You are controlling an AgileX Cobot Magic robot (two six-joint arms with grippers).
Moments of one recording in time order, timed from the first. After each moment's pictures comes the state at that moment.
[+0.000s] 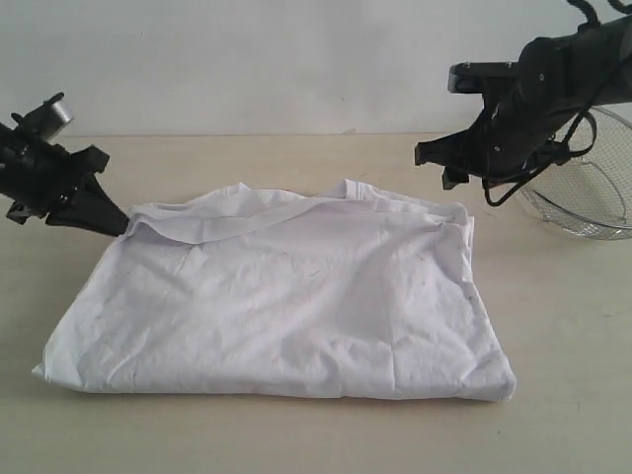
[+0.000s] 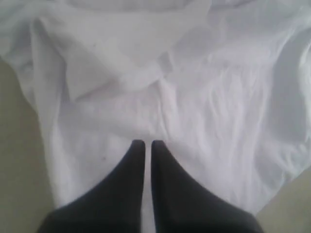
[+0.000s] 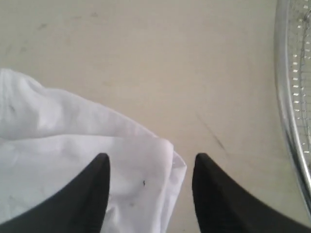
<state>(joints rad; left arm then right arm) 0.15 2.07 -1.39 -0.78 1.08 0.73 0.08 2.02 -1.42 -0.04 0.48 0.19</state>
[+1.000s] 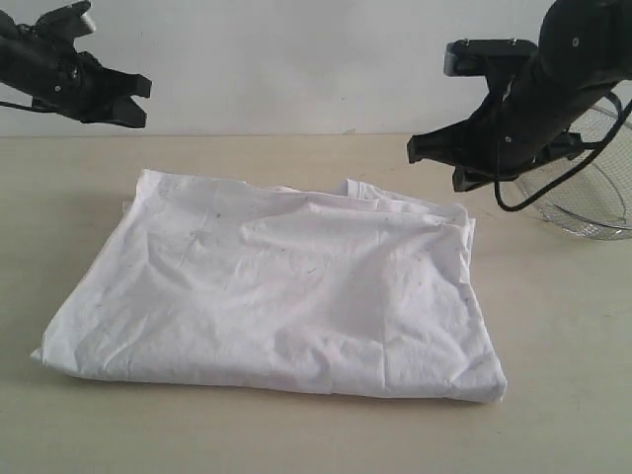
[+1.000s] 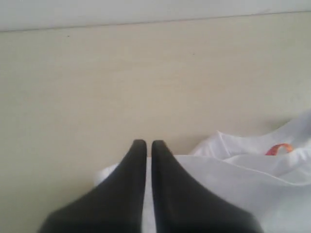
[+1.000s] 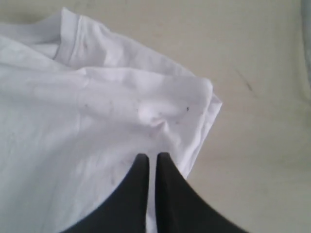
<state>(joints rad) 0.05 2.19 -1.78 -0.69 0.73 0.64 0.15 1.80 -1.26 0.01 0.57 0.15</state>
